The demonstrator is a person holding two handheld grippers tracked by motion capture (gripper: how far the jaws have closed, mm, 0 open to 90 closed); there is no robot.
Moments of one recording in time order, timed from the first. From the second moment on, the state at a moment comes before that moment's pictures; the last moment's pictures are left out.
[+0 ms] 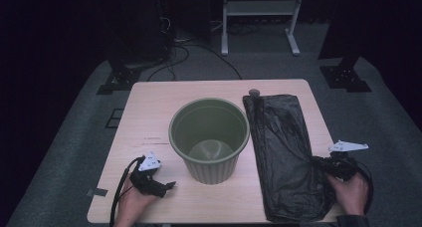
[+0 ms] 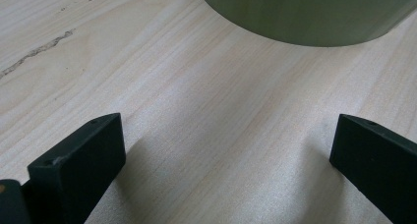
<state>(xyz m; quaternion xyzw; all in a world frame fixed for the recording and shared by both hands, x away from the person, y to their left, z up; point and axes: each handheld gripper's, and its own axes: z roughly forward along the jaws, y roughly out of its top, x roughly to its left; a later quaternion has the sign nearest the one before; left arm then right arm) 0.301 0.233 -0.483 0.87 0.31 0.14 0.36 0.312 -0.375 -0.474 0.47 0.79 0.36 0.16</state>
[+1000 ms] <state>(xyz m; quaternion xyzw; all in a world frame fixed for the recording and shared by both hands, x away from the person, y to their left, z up) 0.301 0.233 -0.483 0.87 0.31 0.14 0.36 0.309 -0.298 -0.469 0.42 0.82 0.34 0.18</state>
